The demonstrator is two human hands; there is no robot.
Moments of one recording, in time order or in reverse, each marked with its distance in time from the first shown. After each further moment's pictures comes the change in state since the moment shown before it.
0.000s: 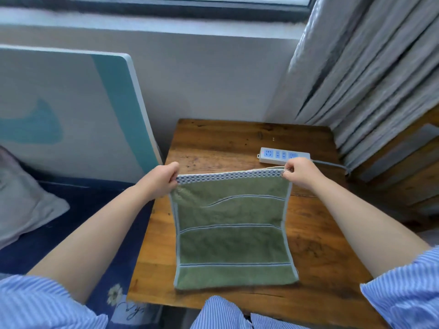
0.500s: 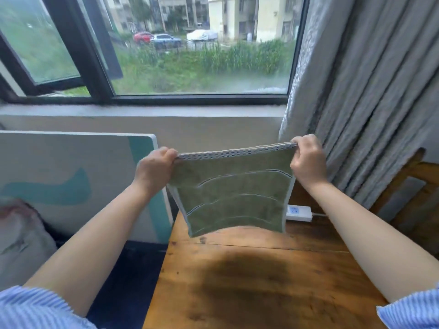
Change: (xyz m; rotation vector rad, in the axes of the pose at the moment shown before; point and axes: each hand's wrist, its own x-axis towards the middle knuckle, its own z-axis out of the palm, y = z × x) left_hand -0.009 0.064 -0.137 0.375 0.858 0.301; right_hand -0.013 -0.076 -0.120 0.122 0.972 -0.284
